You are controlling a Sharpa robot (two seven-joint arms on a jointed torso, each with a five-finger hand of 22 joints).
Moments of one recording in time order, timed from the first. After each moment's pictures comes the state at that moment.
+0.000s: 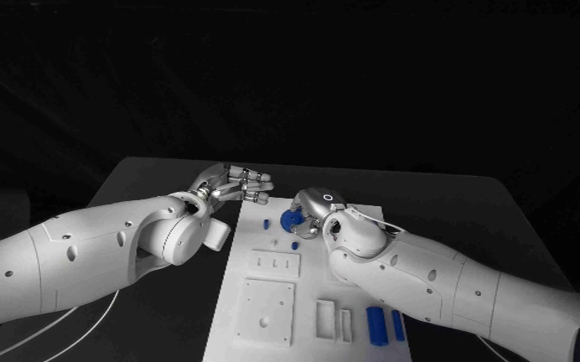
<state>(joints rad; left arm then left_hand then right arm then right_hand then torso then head) 1.40 -0.78 -0.21 1.42 -0.14 -0.33 0.28 1.40 0.05 -0.06 -0.15 0.20 1.03 0.15 0.06 0.06 1.12 0.13 0.06 0.06 1.22 0.09 0.10 0.07 0.09 0.99 0.07 0.35 0.16 1.10 -0.37 0.08 1.17 -1.81 -0.36 -0.41 1.24 -0.15 0.43 -0.09 0.37 1.06 0.10 0.06 0.29 1.32 -0.02 1.14 1.20 1.45 -0.08 1.12 1.07 0.08 1.47 -0.10 0.88 1.31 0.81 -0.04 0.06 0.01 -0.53</state>
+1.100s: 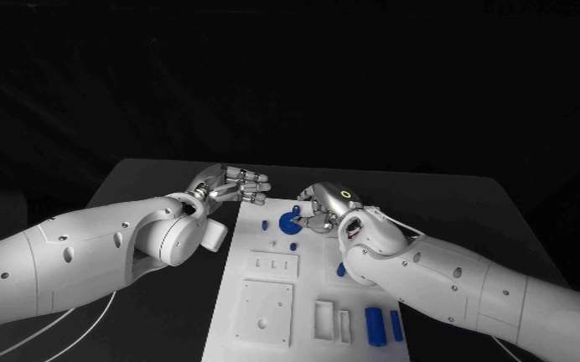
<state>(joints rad) 1.40 -0.79 -0.21 1.42 -0.14 -0.33 0.28 1.40 0.05 -0.06 -0.15 0.20 1.03 0.15 0.06 0.06 1.12 0.13 0.06 0.06 1.22 0.09 0.10 0.07 0.09 0.99 0.07 0.35 0.16 1.09 -0.47 0.10 1.24 -1.67 -0.51 -0.31 1.29 -0.18 0.22 0.03 0.27 0.96 0.12 0.07 0.07 1.32 0.00 1.13 1.19 1.45 -0.07 1.11 1.05 0.08 1.46 -0.09 0.89 1.31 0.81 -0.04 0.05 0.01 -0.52</state>
